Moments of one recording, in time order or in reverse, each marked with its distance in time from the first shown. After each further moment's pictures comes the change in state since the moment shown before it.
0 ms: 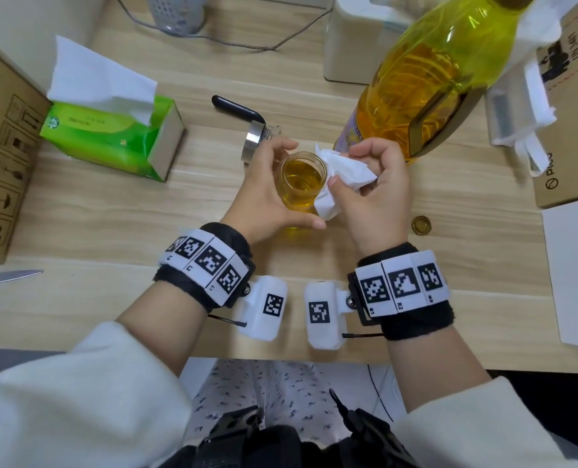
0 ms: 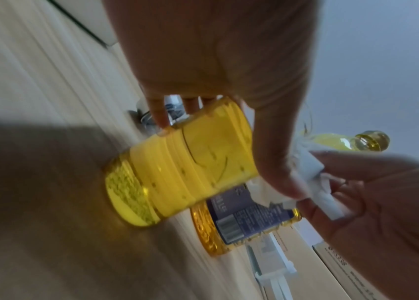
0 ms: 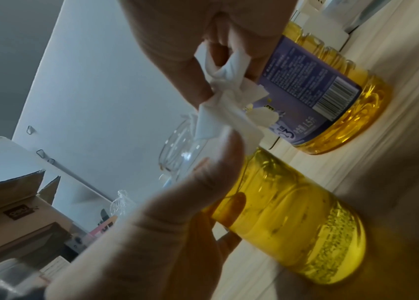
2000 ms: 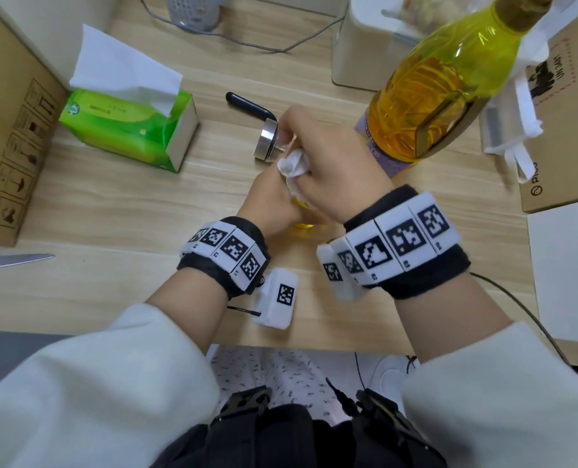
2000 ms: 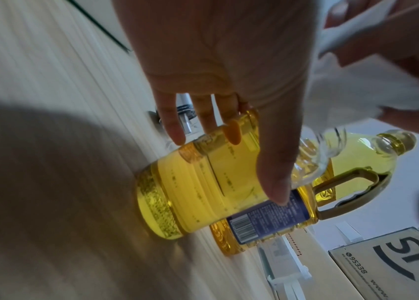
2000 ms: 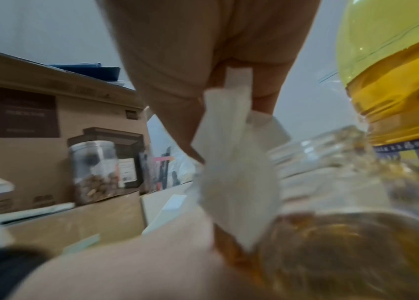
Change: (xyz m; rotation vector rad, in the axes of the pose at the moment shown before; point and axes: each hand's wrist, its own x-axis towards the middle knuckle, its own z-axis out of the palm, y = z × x) left_hand -0.009 0.009 0.001 -0.030 -0.022 -0.125; right_hand 0.012 -0.059 0.035 -0.826 -0.593 -0.368
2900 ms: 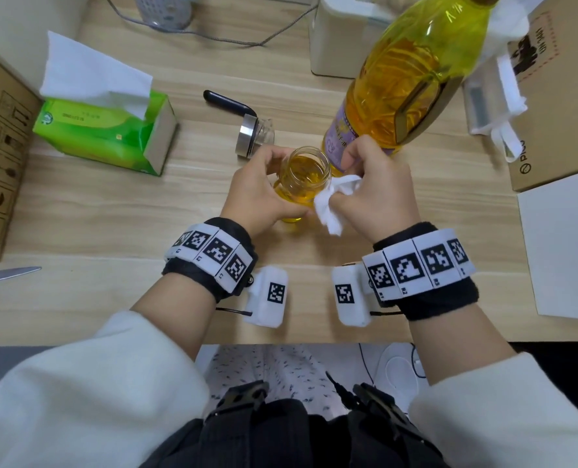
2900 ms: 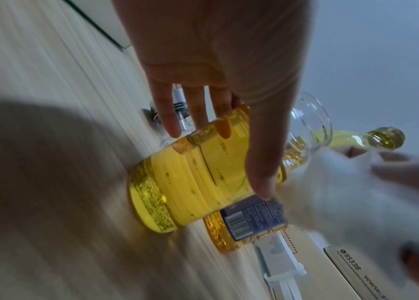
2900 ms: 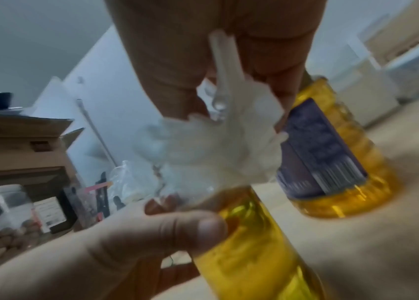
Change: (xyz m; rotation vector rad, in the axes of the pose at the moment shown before) left_hand 0.002 -0.001 0.003 0.064 0.117 -0.009; right_hand -0.052 0.050 0.008 0.257 0.231 0.438
